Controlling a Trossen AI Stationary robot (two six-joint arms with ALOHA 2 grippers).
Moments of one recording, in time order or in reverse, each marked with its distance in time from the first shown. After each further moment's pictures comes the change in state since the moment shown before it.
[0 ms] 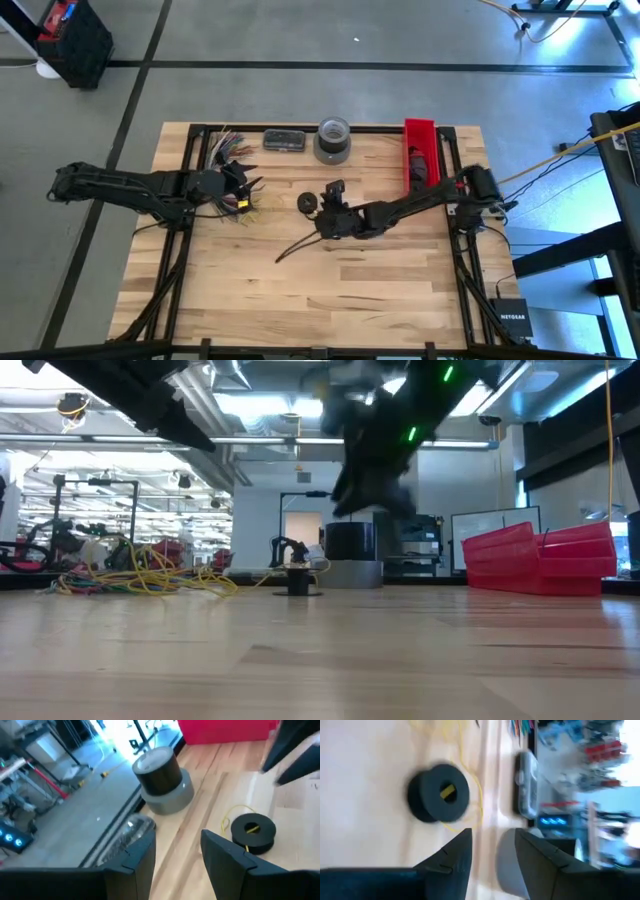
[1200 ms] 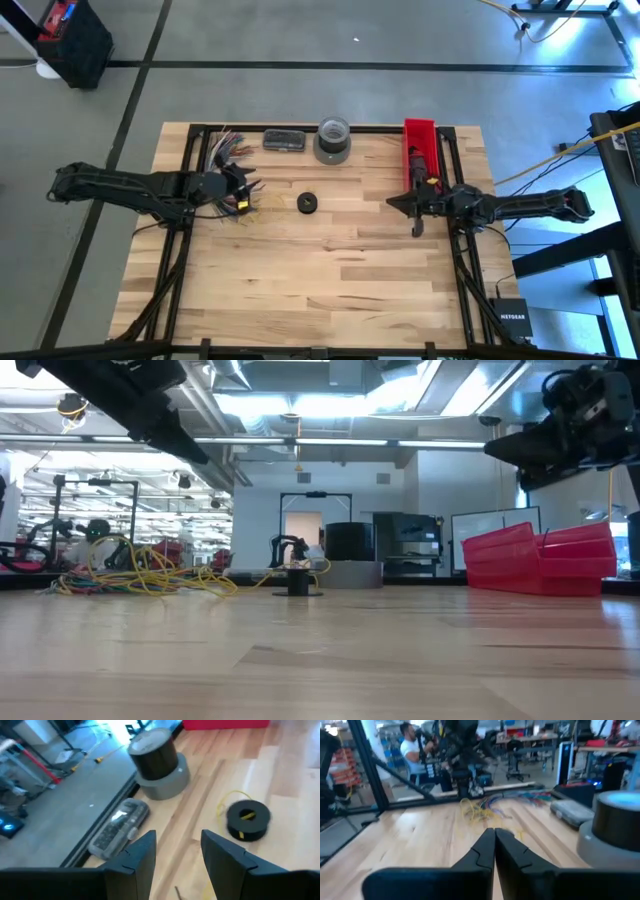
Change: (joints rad) left arm -0.002 0.000 -0.014 -0.052 0.009 -0.082; right arm -0.164 -1.507 -1.175 0.566 -0.729 0.556
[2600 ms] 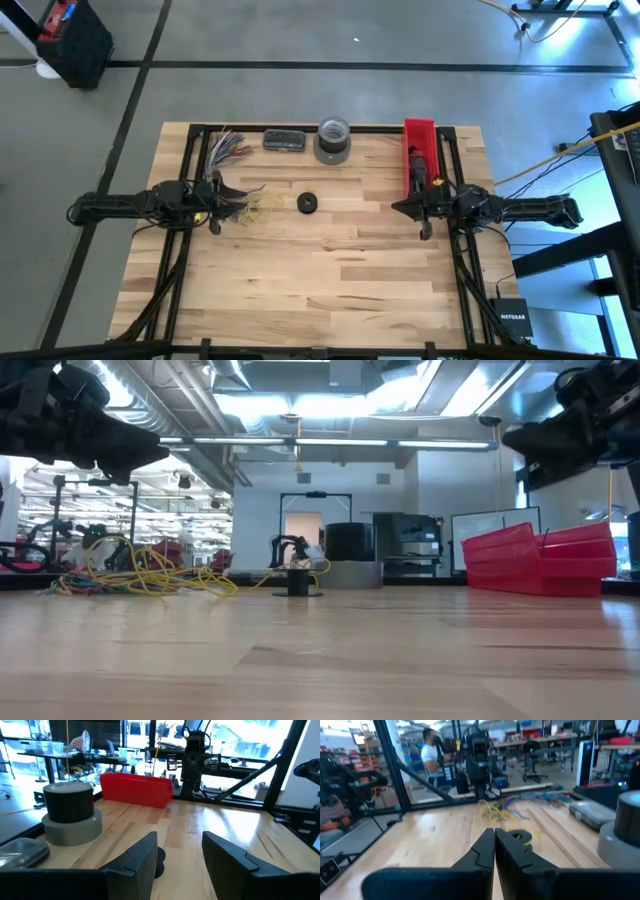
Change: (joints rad) left arm 0.039 -0.780 -0.532 0.284 0.498 -0.077; right arm 0.000 -0.208 -0.009 -0.191 -0.089 0.027
